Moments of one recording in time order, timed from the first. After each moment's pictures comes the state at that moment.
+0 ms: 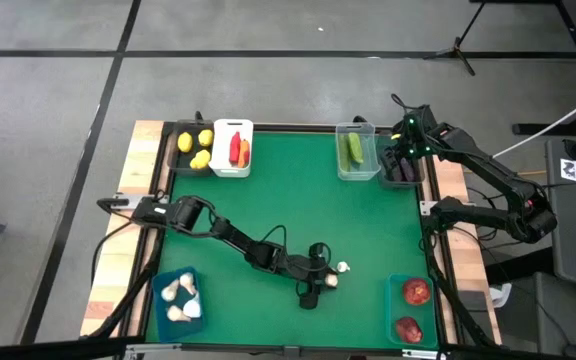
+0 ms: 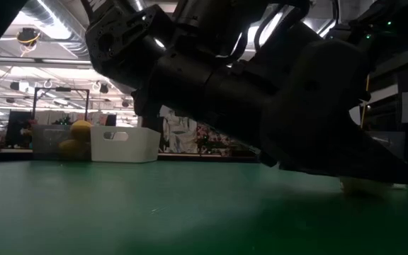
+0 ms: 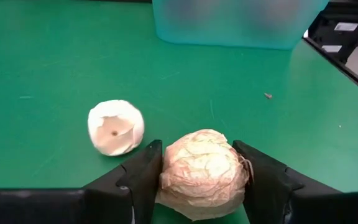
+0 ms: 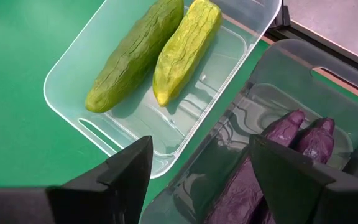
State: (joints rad) left arm -0.32 2.37 1.36 0.59 -0.15 -0.16; right arm -0.98 1.03 0.79 -0.75 -0.17 -0.01
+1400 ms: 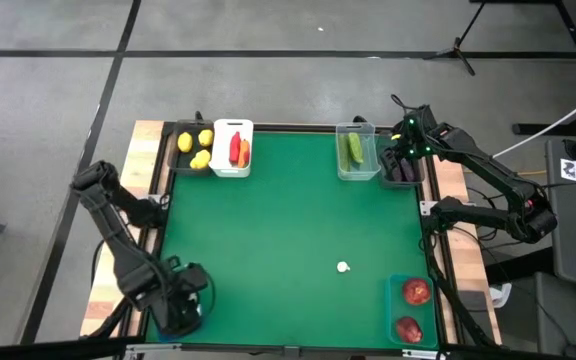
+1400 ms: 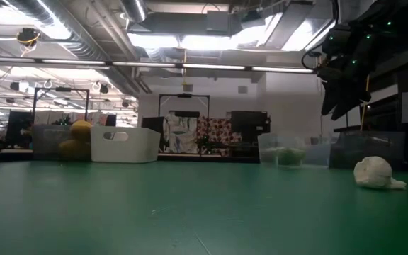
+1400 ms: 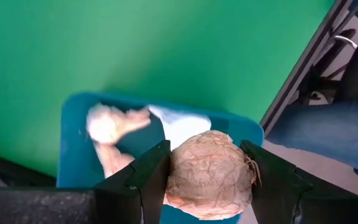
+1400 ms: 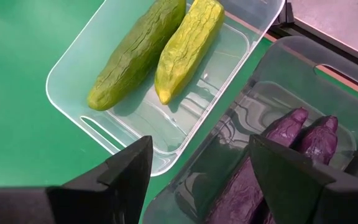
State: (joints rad) left arm -0.92 1.57 1.36 -1.18 -0.10 -1.45; right arm -0.98 1.03 0.79 -0.76 -0.18 -0.01
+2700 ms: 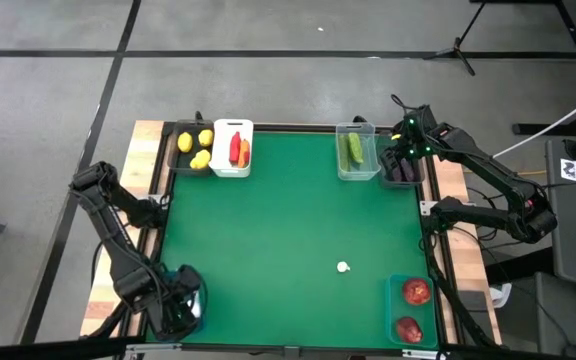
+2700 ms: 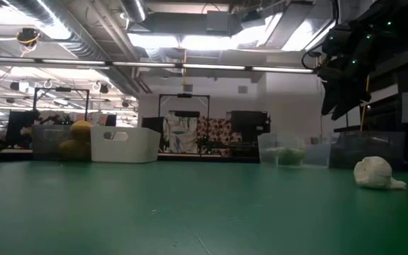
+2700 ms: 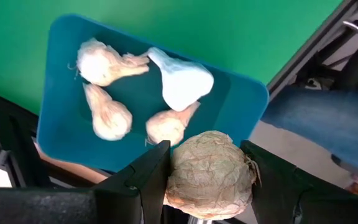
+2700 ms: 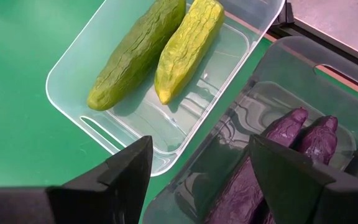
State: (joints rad) left arm -0.96 1.57 1.36 -1.18 0.04 -1.65; right arm -0.98 1.03 0.79 -0.76 -0.18 -0.01
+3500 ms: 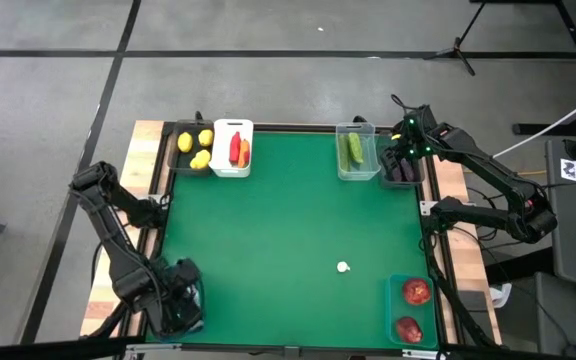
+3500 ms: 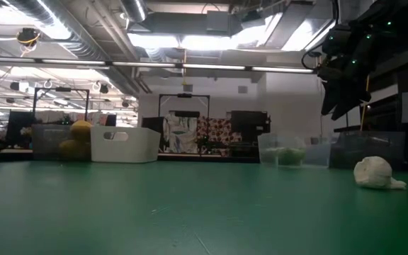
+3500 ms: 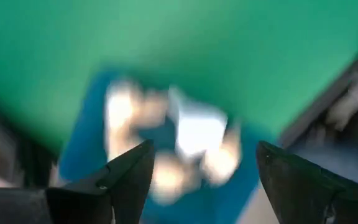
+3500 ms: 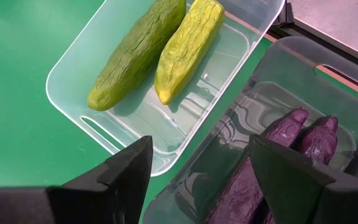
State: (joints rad) left arm -0.96 1.57 1.36 -1.25 -0.10 -1.73; right arm -0.98 1.03 0.79 -0.76 -0.18 -0.01
